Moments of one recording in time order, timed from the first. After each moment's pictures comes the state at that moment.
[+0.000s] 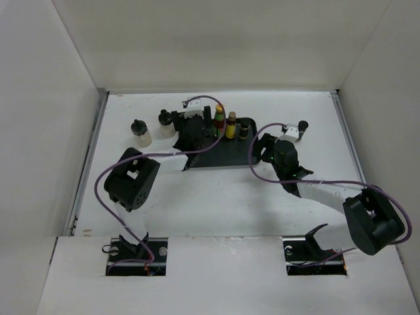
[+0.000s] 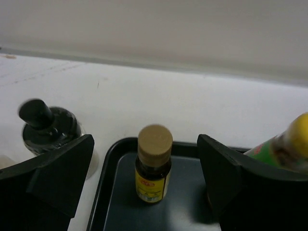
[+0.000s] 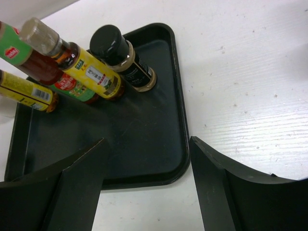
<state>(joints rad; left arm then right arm) -0.59 1.88 1.01 0.80 -0.74 -0.10 0.50 1.34 0.57 0.44 0.36 0.56</state>
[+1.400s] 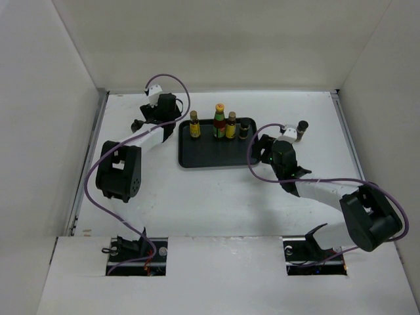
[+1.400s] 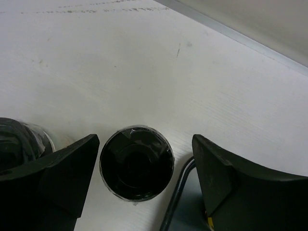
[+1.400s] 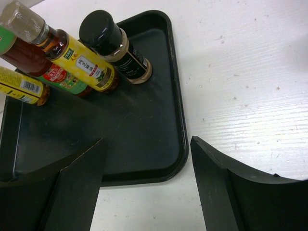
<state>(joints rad) -0.27 1.89 1.30 0.06 -0.57 -0.48 0.50 1.38 0.57 0.43 0.35 0.56</state>
